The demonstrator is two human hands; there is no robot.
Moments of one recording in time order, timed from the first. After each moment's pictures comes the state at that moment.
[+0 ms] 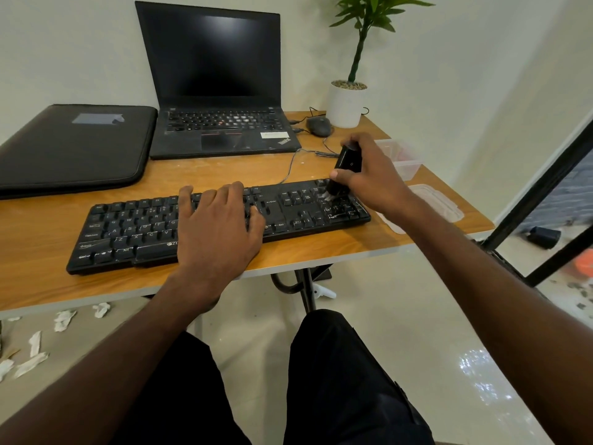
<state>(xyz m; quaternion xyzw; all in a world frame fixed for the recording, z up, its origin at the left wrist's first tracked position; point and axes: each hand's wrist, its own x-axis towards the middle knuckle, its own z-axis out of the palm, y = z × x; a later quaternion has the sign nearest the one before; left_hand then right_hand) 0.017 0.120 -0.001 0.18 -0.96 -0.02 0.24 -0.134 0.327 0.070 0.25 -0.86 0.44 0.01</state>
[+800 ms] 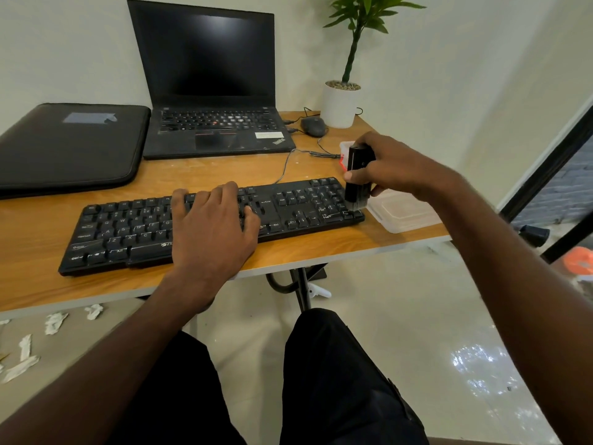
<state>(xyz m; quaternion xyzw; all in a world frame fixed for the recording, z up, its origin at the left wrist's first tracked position) 0.017 0.121 0.001 0.18 -0.95 -0.03 0.24 -0.148 0.356 0.108 0.24 -0.92 0.30 -0.09</state>
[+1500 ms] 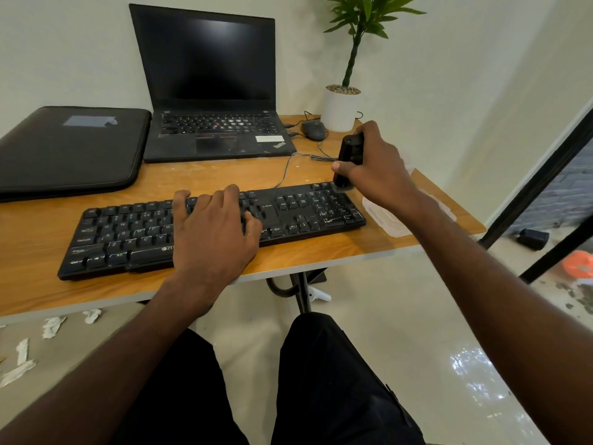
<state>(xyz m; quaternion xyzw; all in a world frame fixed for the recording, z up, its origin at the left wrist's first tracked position) 0.016 0.122 0.001 0.18 -0.95 -0.03 0.24 -0.140 0.331 0.088 0.25 -0.91 0.32 0.11</state>
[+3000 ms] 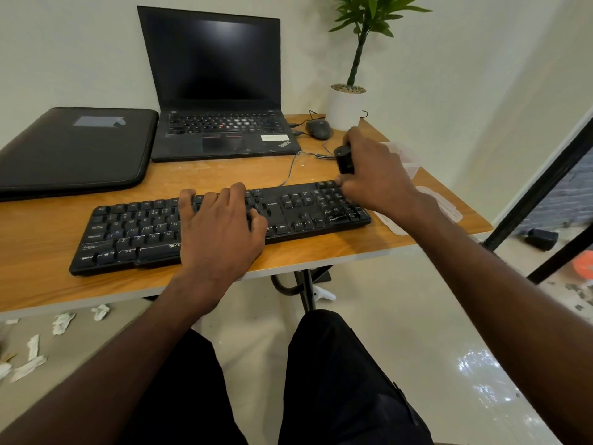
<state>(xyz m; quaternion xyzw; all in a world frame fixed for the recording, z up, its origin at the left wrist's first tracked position) 0.018 0.122 0.000 0.19 -0.95 -0.03 0.25 -0.124 0.318 0.088 0.28 -0.94 0.19 0.12</state>
